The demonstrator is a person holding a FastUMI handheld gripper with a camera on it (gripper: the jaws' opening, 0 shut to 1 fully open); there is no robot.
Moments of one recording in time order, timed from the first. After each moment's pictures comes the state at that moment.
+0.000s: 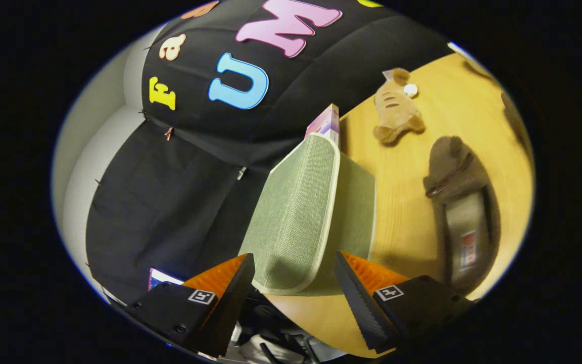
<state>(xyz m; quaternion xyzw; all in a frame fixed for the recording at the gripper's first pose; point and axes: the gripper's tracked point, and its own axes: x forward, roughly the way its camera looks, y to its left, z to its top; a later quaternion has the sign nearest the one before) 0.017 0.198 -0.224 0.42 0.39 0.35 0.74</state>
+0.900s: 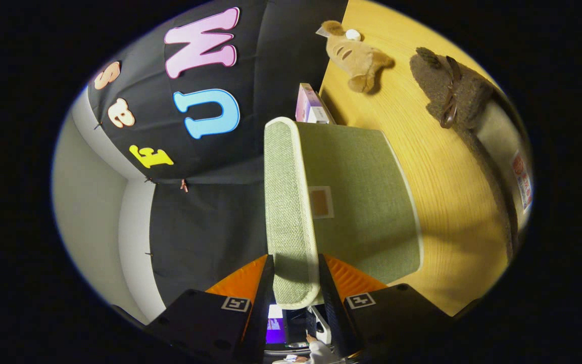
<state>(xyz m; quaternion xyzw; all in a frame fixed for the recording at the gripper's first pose) 0.031 0.214 -0.197 0.60 0.42 0.33 0.60</state>
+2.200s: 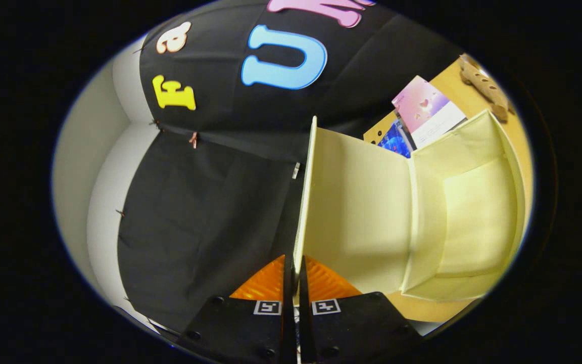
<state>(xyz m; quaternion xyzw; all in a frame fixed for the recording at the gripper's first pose) 0.044 0.467 -0.046 0.44 0.38 0.39 0.71</state>
